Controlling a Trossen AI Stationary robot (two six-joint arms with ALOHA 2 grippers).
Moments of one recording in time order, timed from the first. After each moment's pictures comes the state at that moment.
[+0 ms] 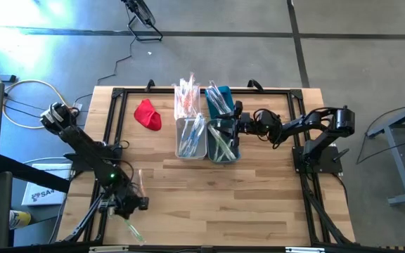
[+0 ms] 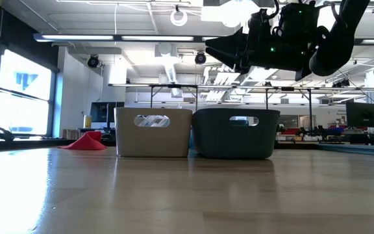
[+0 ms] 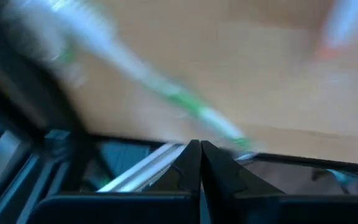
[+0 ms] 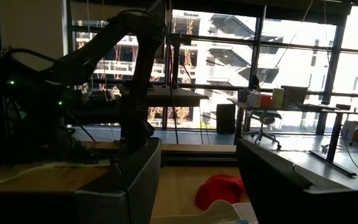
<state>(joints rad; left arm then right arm) -0.82 1.29 0.61 -0.33 0.42 -2.60 -0.28 1.60 0.50 1.31 -0.21 -0.02</state>
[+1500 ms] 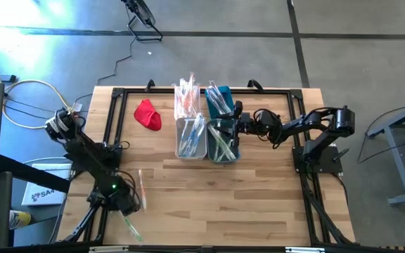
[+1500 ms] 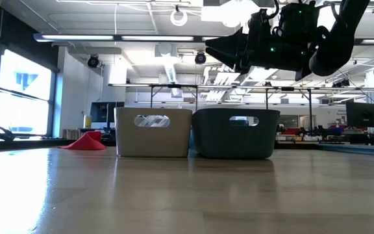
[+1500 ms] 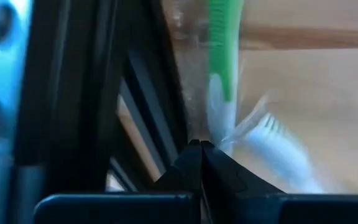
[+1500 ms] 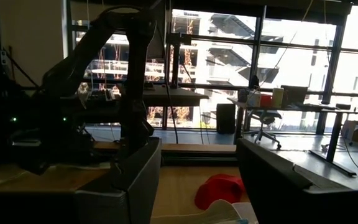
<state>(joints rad) -0.91 1.45 0.61 -0.61 0.58 -2.37 -0.28 1.60 0.50 1.31 -0.21 -0.02</state>
